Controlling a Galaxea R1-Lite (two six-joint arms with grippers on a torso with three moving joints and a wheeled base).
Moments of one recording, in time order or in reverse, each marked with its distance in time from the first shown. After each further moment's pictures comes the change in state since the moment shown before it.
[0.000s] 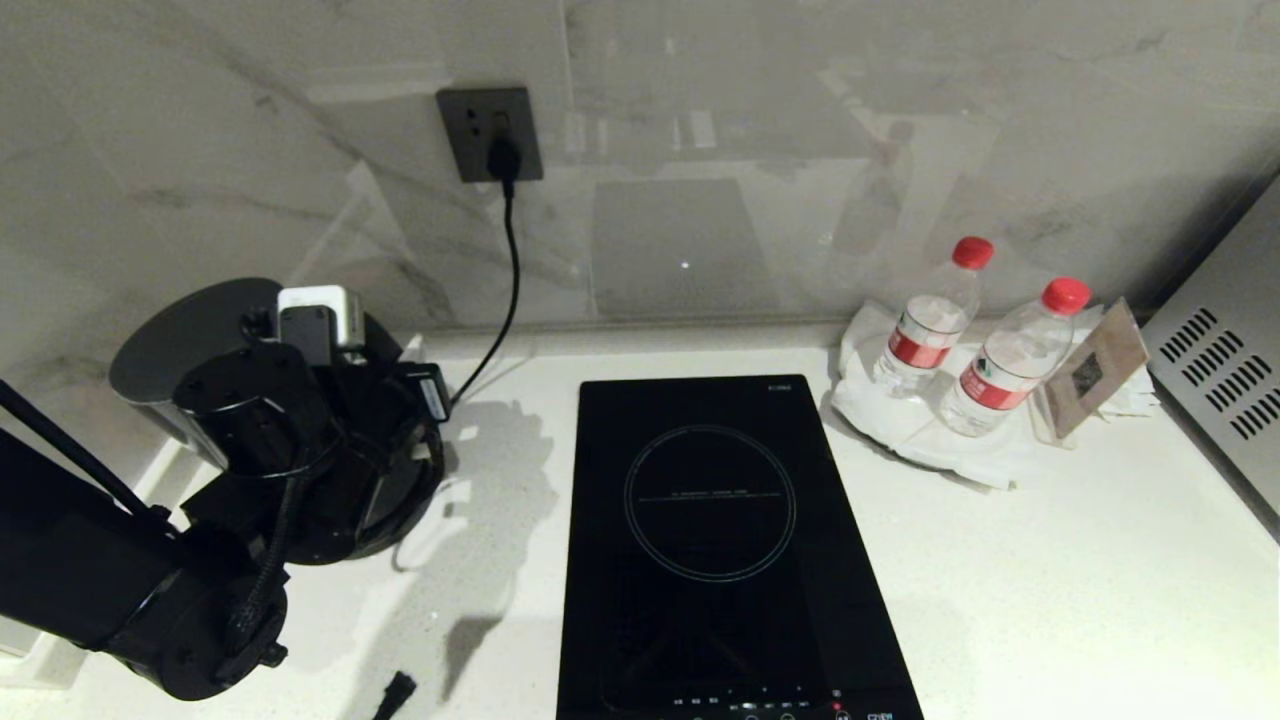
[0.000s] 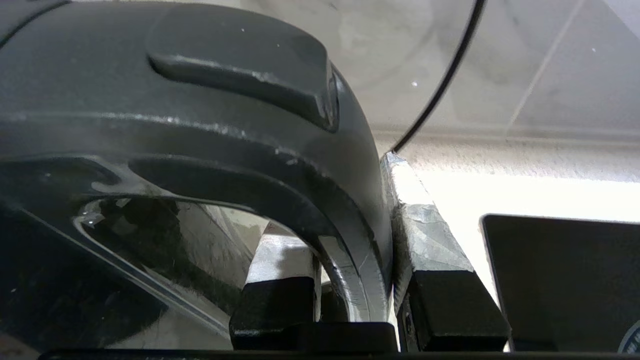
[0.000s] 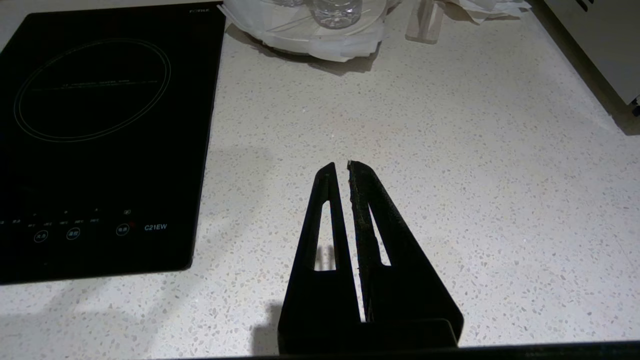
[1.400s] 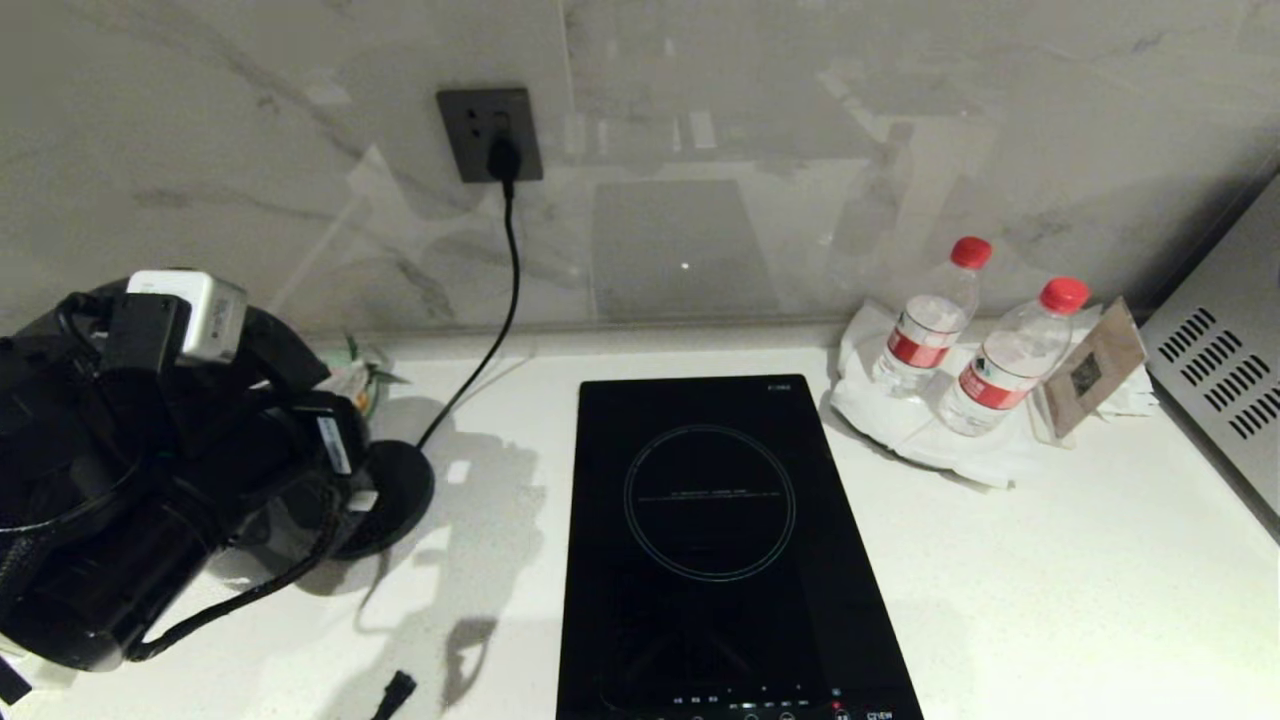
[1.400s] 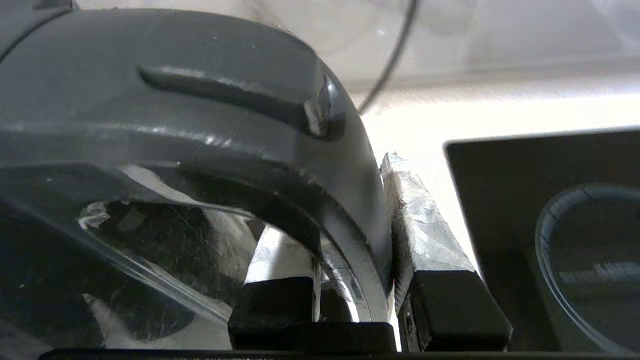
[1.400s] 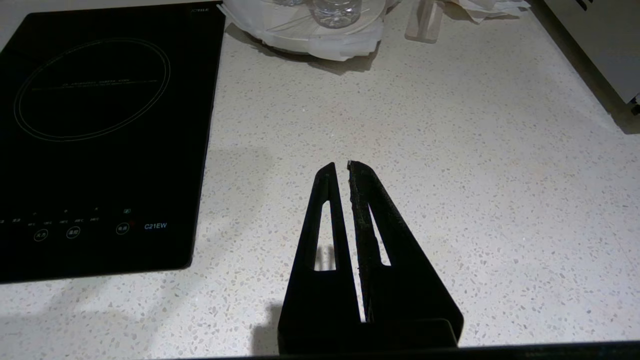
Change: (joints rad) left arm -0.031 -0.454 0.118 0.480 -0.104 0.017; right arm 0.000 0.000 0.000 0.000 0.000 0.000
